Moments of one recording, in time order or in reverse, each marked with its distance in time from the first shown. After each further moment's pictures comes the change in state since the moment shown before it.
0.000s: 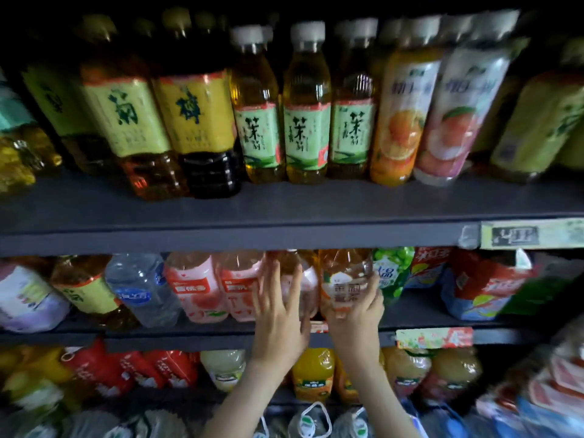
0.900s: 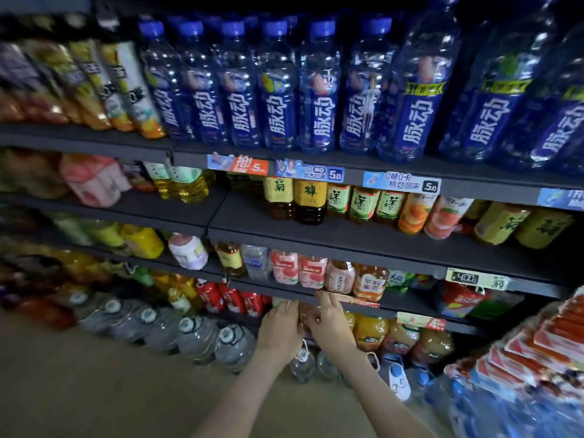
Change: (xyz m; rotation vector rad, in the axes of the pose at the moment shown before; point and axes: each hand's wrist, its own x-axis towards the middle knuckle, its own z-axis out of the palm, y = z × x) left_hand -0.086 0.010 -0.306 -0.121 -0.469 -0.370; right_hand -0.120 -0.235 -0.171 -0.060 -0.752 -0.186
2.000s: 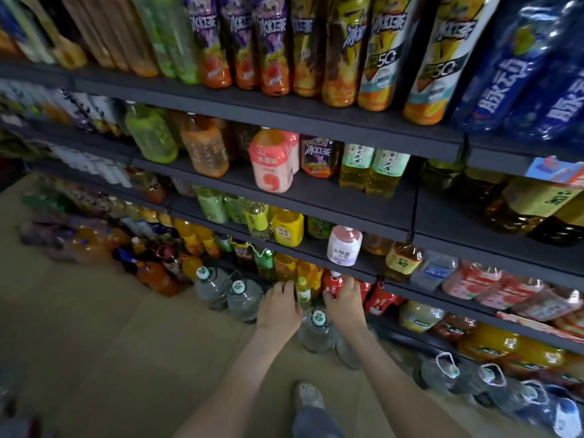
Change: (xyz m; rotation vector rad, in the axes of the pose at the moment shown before) left_hand 0.008 -0.474 -0.174 0.008 -0.121 -0.252; right_hand 0.132 -0.319 0.354 0.163 0.006 0.245
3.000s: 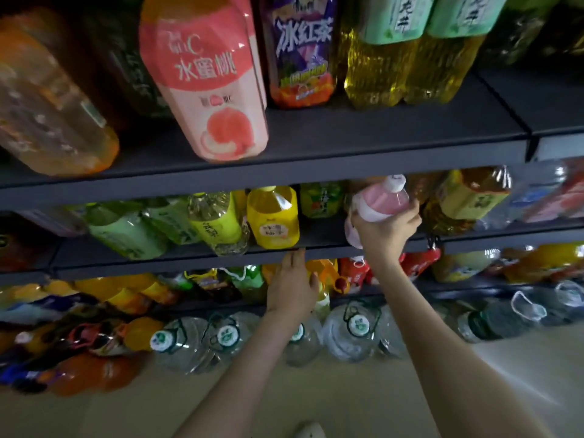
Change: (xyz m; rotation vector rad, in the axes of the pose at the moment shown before) left_hand 0.267 -0.099 0.115 -0.076 -0.019 0.378; right_hand 0.241 0.047 0.125 0.363 0.935 0.150
